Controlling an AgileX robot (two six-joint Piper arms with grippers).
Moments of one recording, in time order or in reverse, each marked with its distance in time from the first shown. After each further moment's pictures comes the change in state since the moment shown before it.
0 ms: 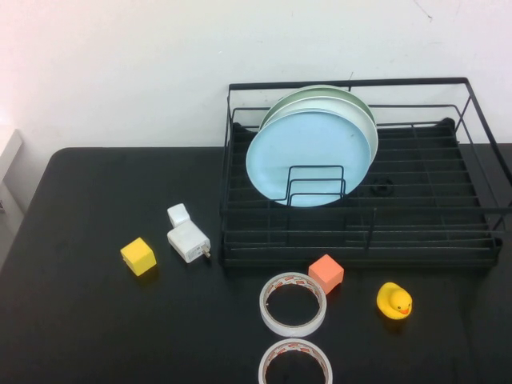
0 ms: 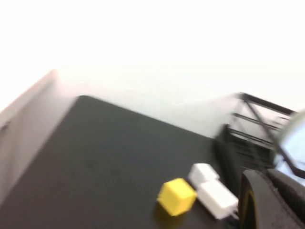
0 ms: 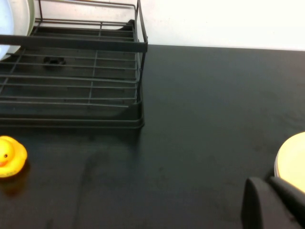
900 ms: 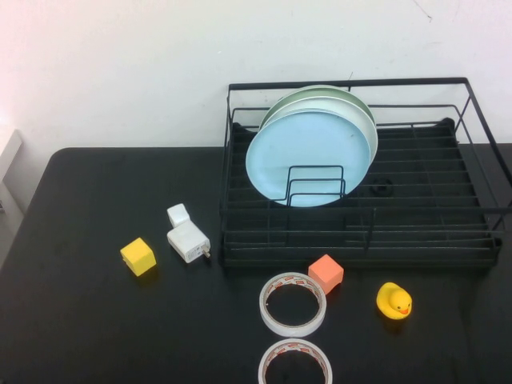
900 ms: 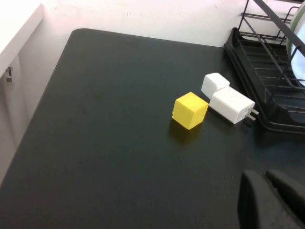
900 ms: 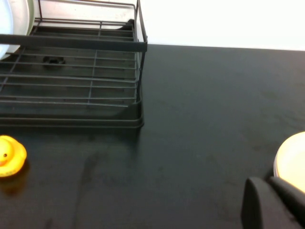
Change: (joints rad) right arm 0.000 0.000 0.000 -0.002 0.000 0.000; left arm -0.095 -0.078 -0.002 0.057 0.307 0.130
